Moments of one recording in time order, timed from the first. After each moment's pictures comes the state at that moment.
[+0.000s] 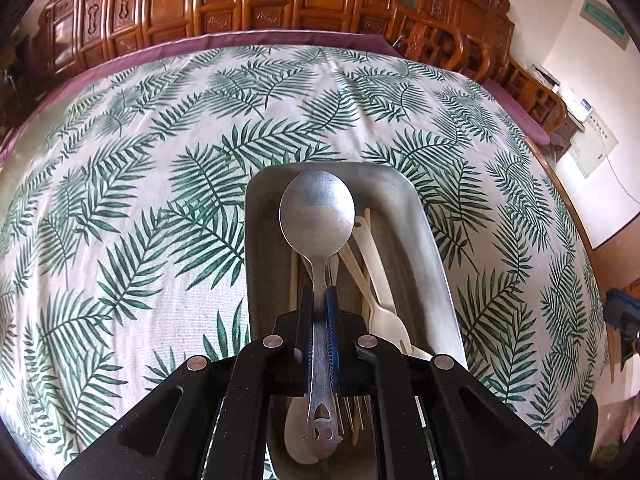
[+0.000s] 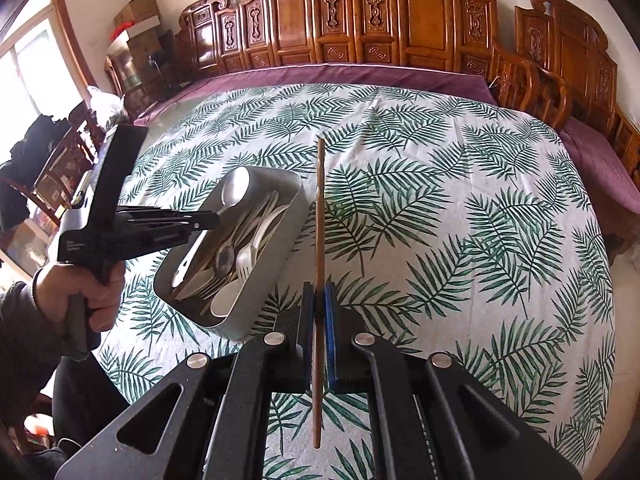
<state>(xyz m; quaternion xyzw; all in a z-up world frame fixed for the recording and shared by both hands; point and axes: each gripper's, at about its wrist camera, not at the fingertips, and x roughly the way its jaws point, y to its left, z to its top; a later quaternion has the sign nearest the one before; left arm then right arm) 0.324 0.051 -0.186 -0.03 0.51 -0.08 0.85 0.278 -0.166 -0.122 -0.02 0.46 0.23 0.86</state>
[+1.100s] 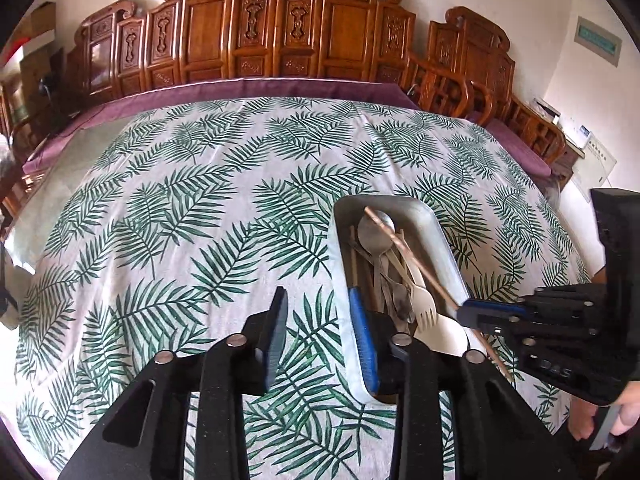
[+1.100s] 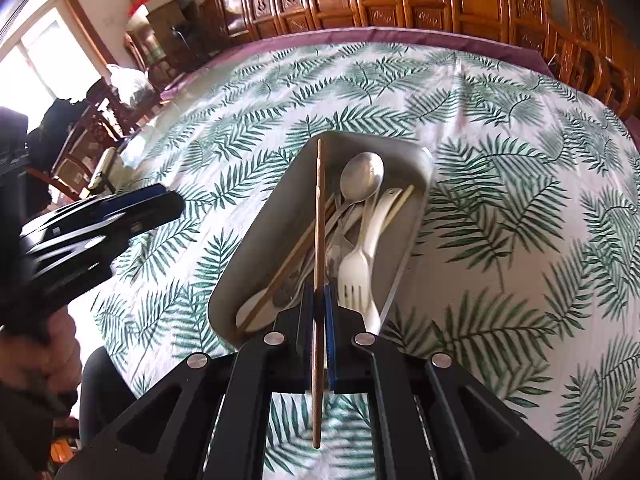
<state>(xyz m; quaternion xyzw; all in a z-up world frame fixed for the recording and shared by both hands) 0.254 0.114 -0.133 -0.03 0.43 -0.05 0.90 0.308 -0.041 -0.170 -0.01 0.52 0.28 0.81</state>
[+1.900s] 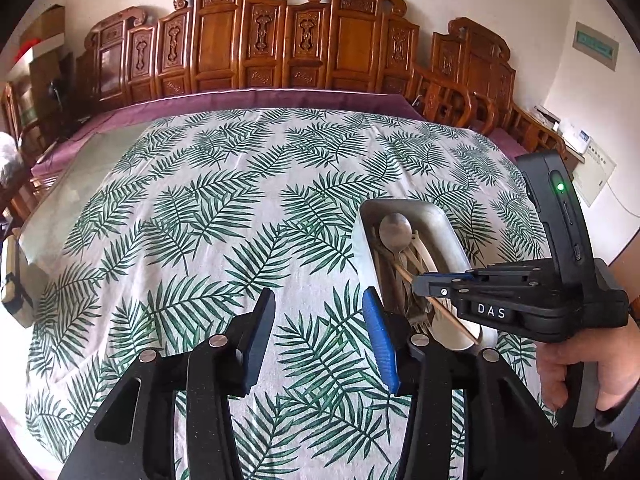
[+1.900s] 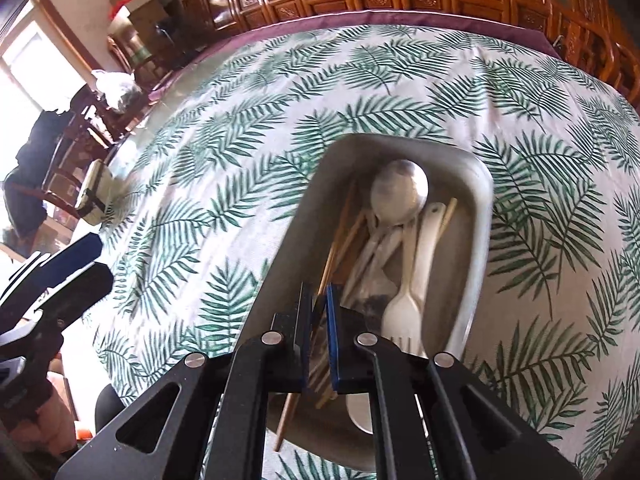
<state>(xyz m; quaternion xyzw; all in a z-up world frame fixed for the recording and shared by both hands) 0.230 0.141 -0.123 -0.03 0.42 -0.04 0.91 0.335 0.002 -0.180 0.01 0.54 0.28 0.80</state>
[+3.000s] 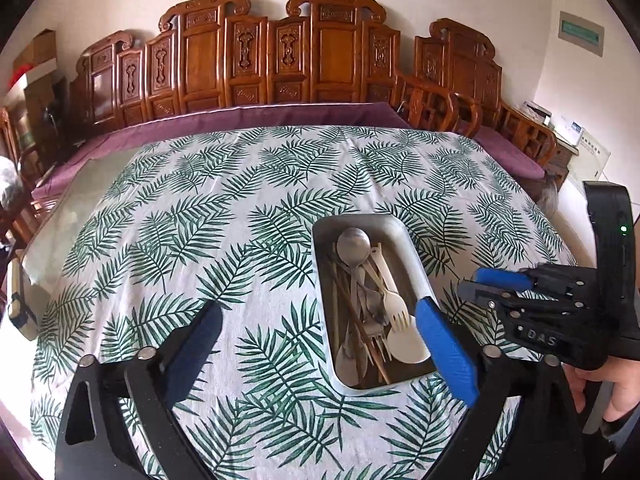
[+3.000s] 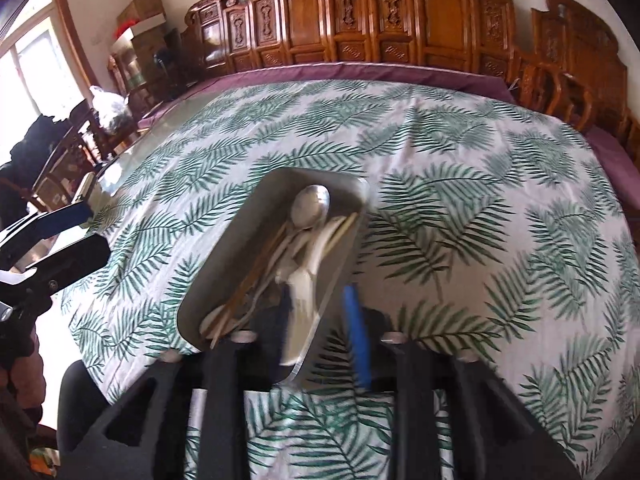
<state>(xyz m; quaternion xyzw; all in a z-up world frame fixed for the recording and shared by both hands) 0.221 0.085 -0.101 0.00 0.39 -0.04 0.92 0.287 -0.098 -0.140 -0.02 0.45 0.22 0.87</state>
